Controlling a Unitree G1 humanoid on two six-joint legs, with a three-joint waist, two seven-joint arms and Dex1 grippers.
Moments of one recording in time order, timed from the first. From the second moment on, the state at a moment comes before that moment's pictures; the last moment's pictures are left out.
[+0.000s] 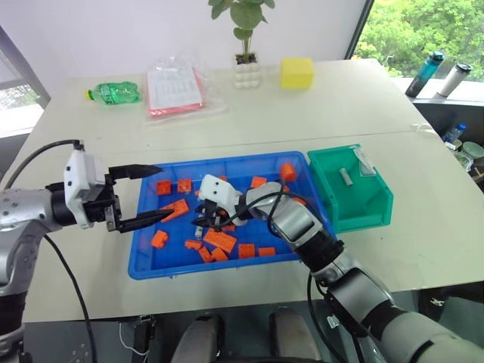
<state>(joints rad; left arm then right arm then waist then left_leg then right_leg) -0.17 0.87 0.30 -0.25 -0.62 0.30 -1.22 -0.76 -0.11 0.51 0.24 -0.02 0.58 0.93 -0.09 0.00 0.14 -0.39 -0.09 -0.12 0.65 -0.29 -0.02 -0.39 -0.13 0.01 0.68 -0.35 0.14</state>
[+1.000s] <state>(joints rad) -0.10 0.84 0.28 -0.25 -0.61 0.25 -1.23 -0.73 -0.26 0.61 -0.11 -0.01 0.83 0.98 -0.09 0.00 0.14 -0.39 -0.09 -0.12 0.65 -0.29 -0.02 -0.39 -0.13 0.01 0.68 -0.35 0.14</state>
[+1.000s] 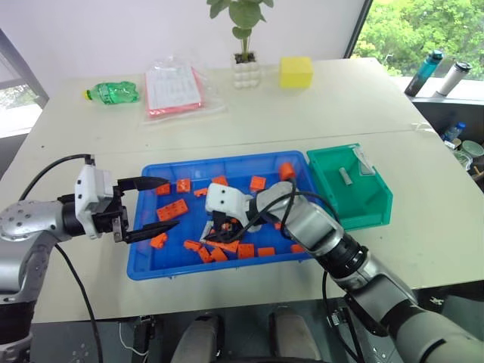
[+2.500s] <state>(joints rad) -0.24 0.84 0.22 -0.19 -0.62 0.27 -1.24 -0.73 -0.24 0.62 0.02 -0.02 0.69 0.88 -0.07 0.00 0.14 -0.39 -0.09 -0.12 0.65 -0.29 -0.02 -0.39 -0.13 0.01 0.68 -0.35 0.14</state>
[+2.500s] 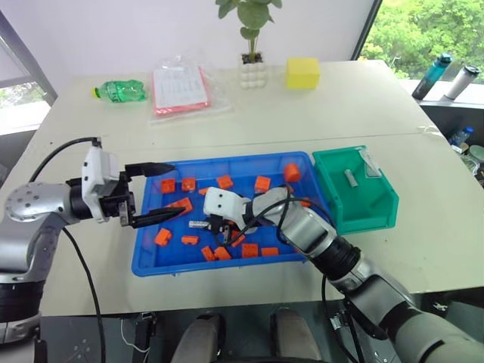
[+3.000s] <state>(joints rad) -0.27 0.79 0.18 -0.14 -0.60 0.26 -1.23 -0.77 -0.58 -0.01 -0.24 0.30 1.23 0.85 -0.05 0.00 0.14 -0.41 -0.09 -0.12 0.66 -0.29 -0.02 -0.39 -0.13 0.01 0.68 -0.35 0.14</state>
